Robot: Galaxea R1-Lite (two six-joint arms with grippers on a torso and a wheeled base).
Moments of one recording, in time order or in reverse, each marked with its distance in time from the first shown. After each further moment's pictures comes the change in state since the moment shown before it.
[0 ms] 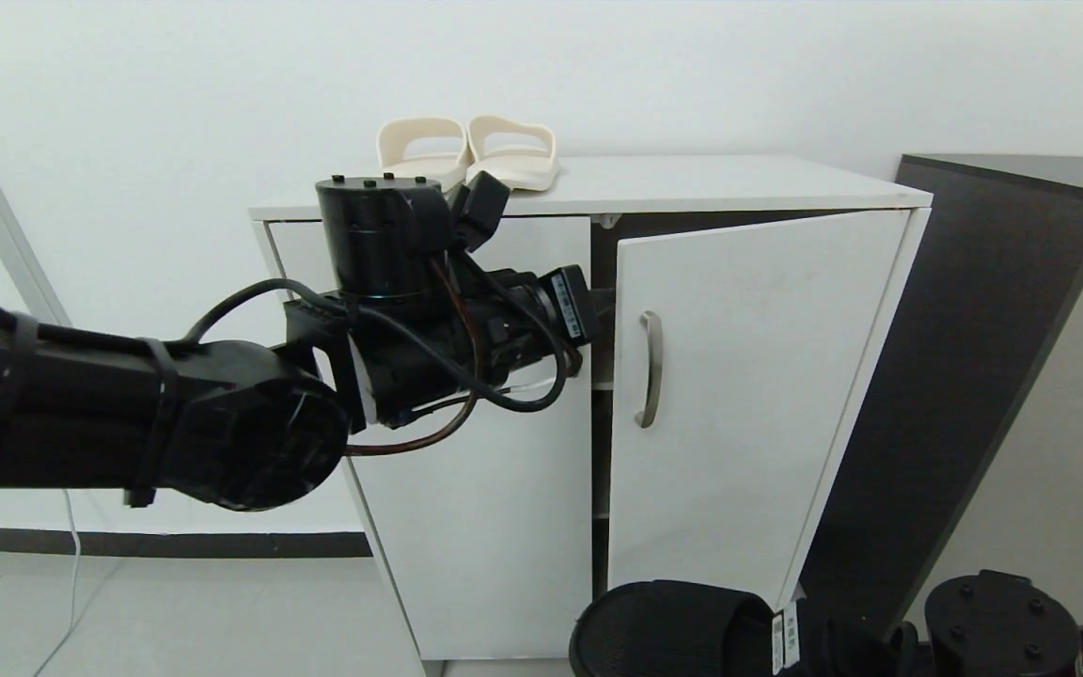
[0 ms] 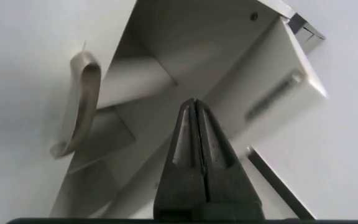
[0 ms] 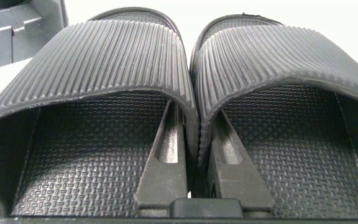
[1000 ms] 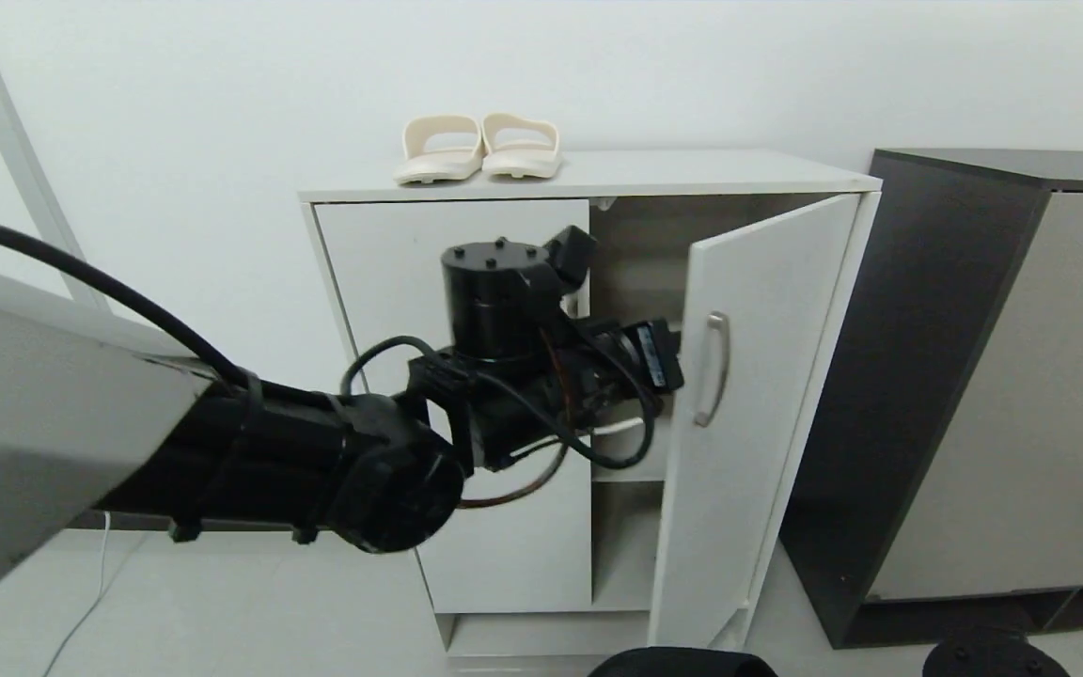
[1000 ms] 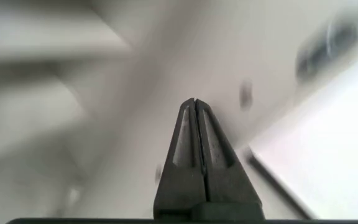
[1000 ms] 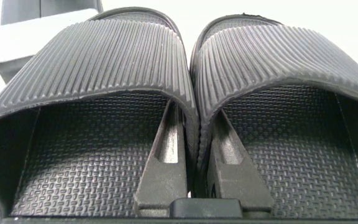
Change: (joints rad) left arm -0.129 0.152 -0.016 -0.159 0.014 -0.014; right arm 0.099 0.016 0.070 -0.002 -0.001 -0.041
